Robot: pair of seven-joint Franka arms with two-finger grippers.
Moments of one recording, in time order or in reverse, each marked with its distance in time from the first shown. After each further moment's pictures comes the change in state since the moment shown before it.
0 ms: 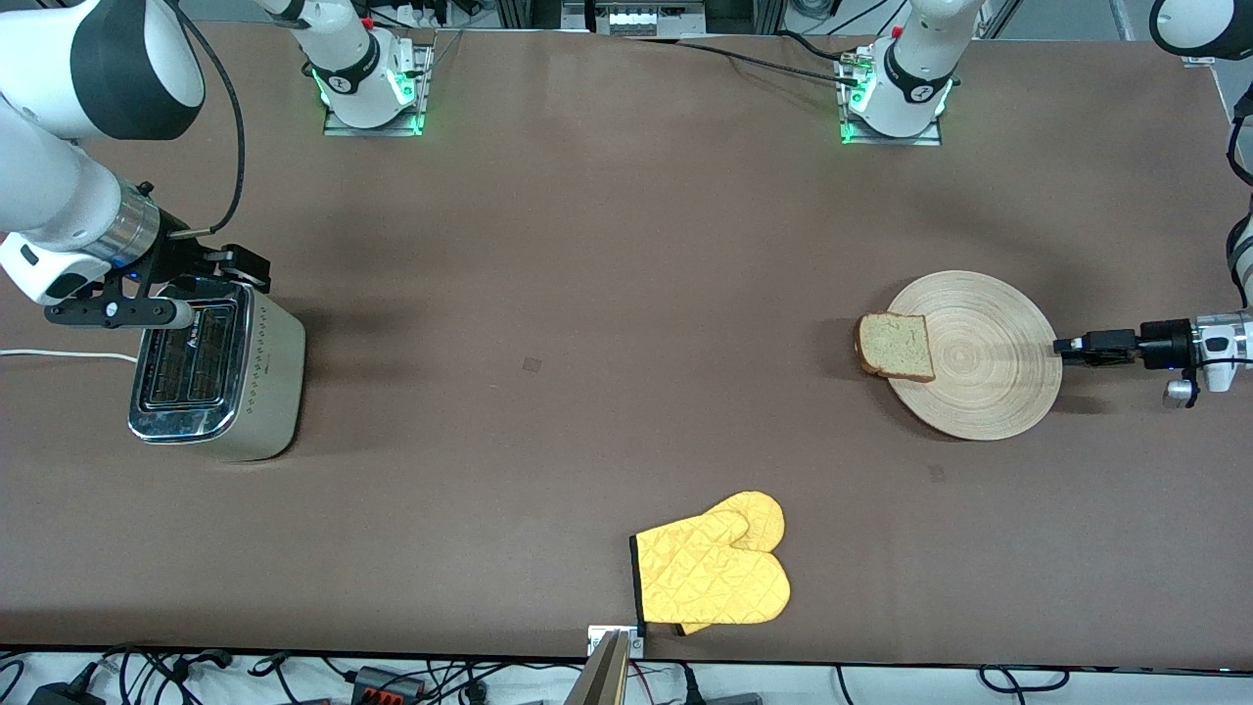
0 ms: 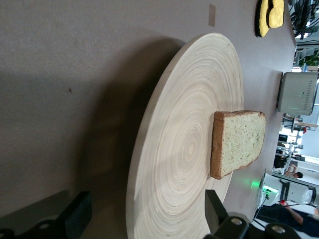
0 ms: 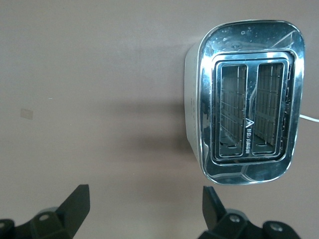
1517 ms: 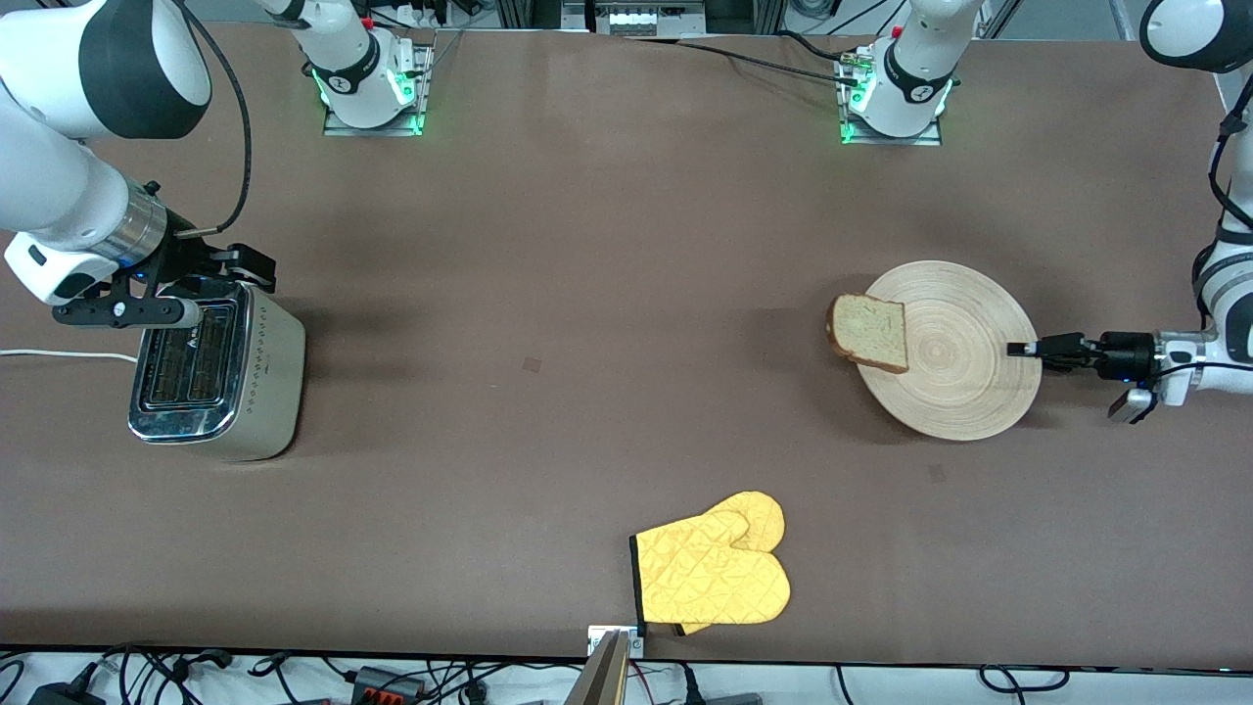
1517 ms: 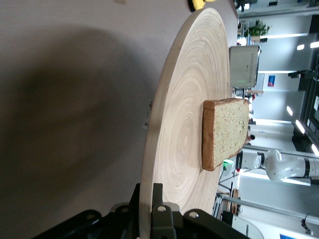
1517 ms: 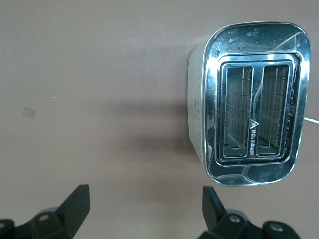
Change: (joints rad) left arm -0.051 0.030 -0.105 0.033 -0.046 -0.152 0.018; right arm 0.012 0.000 0.001 0.000 0.000 0.002 0.000
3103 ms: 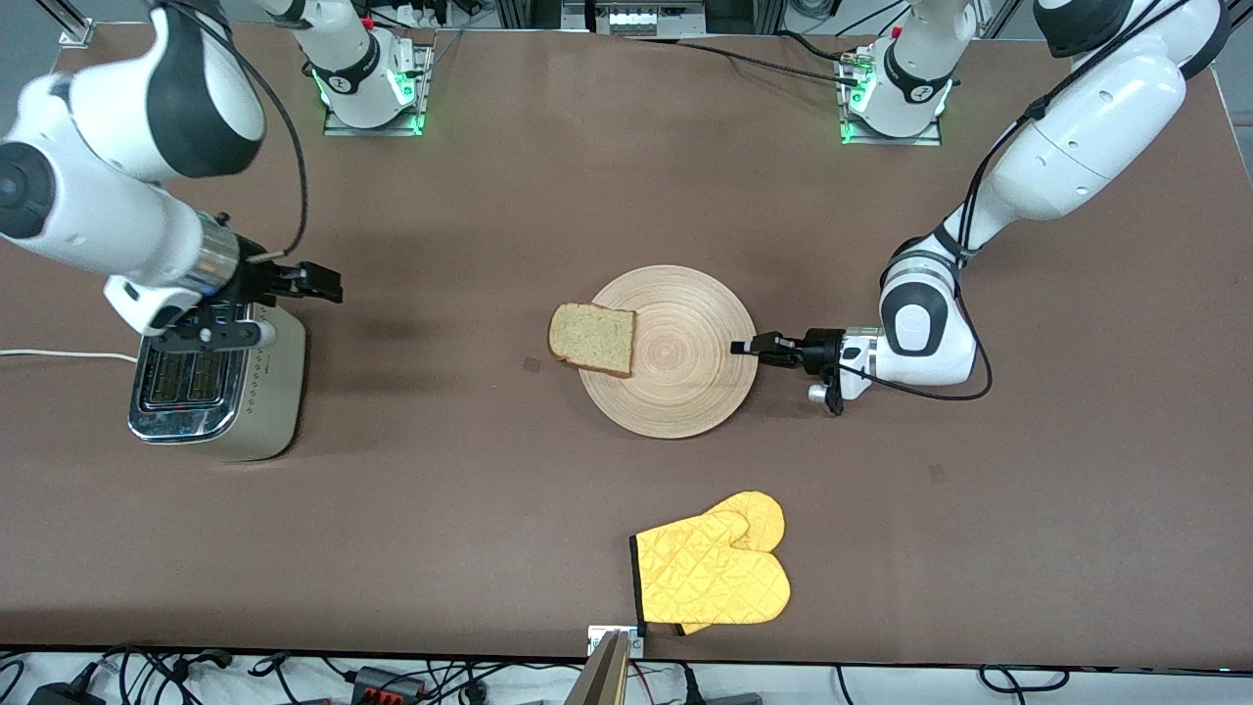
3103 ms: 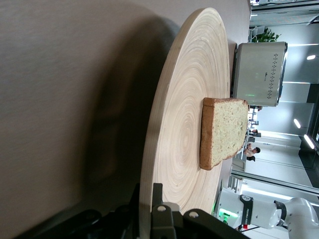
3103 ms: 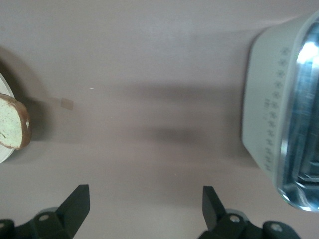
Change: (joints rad) left arm -0.392 -0.050 -0.317 -0.474 -0.434 0.793 -0.023; right arm 0.074 0.118 0.011 0.004 0.137 0.051 0.003
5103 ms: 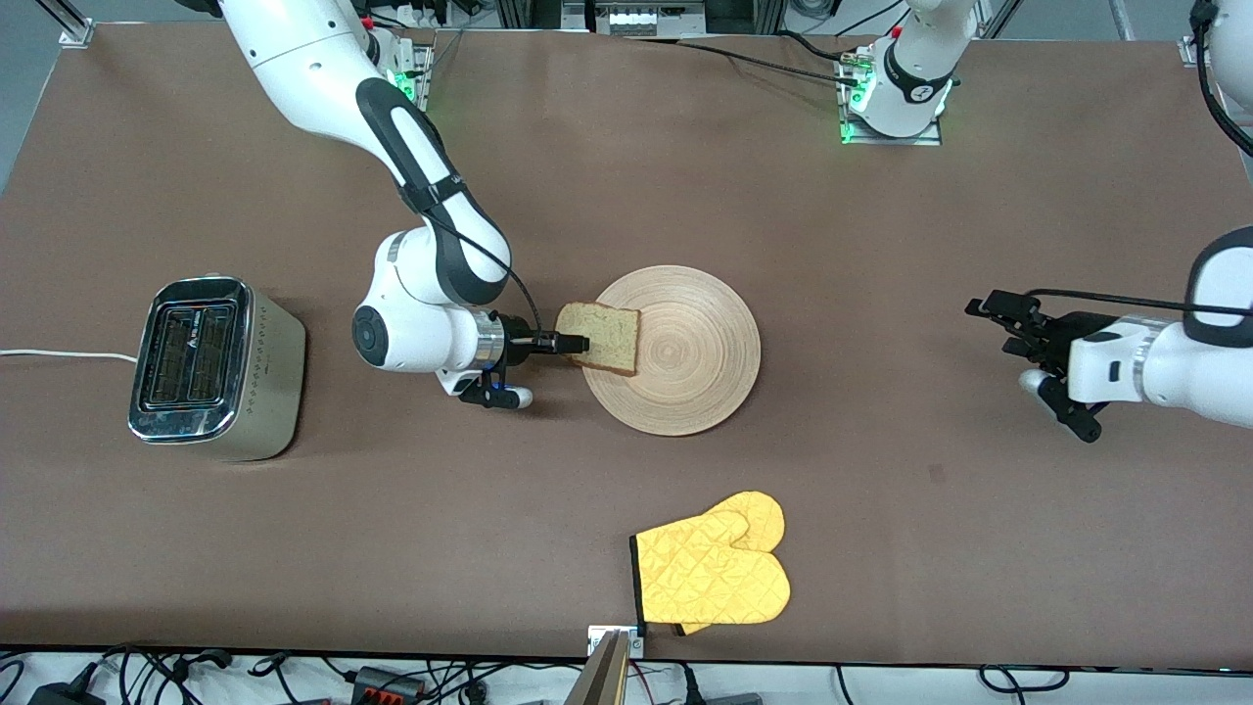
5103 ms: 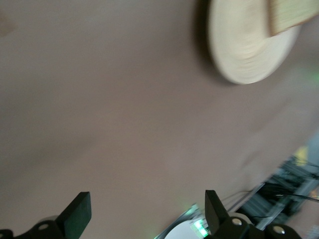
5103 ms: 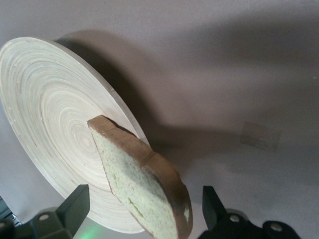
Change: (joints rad) left arm 0.156 -0.265 -0.025 0.583 1.077 -0.911 -0.440; right arm 0.286 0.482 0.025 0.102 0.707 0.378 -0.009
